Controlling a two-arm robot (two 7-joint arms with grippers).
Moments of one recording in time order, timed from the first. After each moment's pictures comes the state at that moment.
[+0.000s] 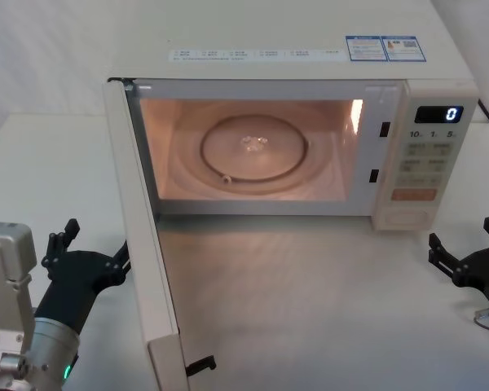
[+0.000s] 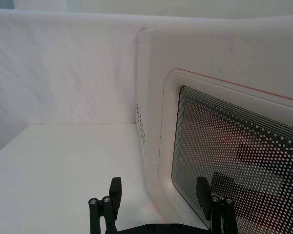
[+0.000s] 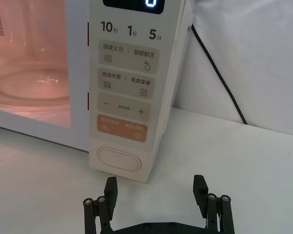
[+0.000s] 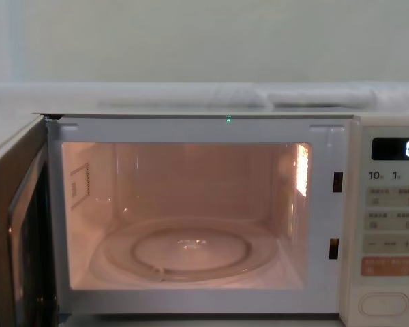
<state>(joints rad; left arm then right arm) 0.27 0.24 0.04 -1.85 -0.25 -0.02 -0.02 -0.09 0.22 -0.06 -1.62 0.06 -0.01 0.19</state>
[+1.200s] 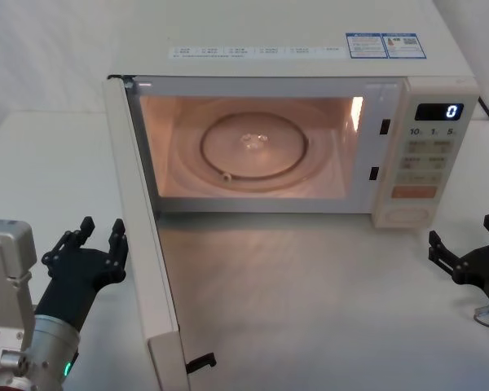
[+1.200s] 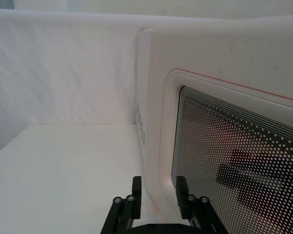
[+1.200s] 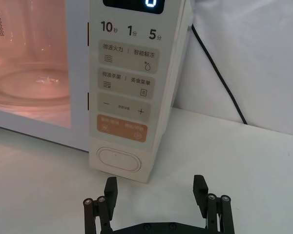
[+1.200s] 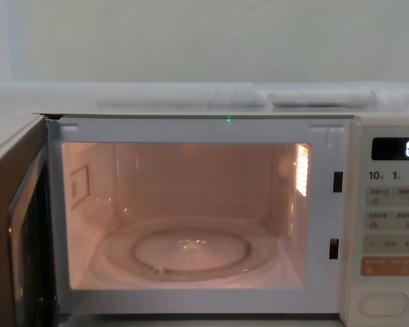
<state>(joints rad) 0.27 0.24 0.04 -1.85 -0.25 -0.02 -0.02 -0.09 0.22 -0.06 -1.62 0.06 -0.01 0.19</state>
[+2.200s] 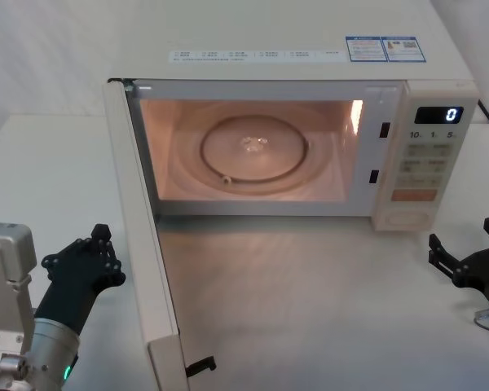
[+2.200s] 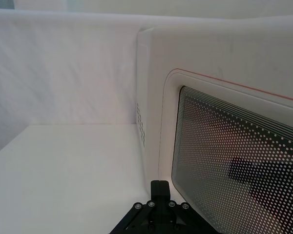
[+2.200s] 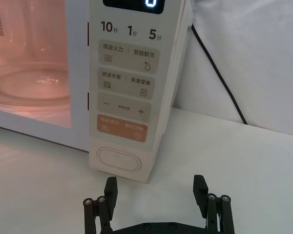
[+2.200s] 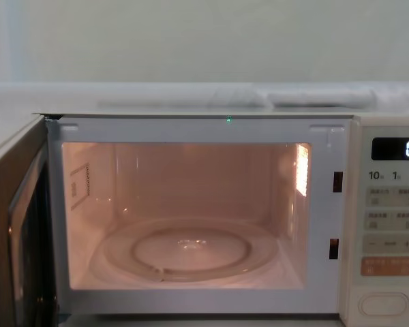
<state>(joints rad) 0.27 0.24 0.04 -1.85 -0.25 -0.02 -0.02 -0.09 0.22 -0.06 -1.62 0.06 -0.01 0.19</state>
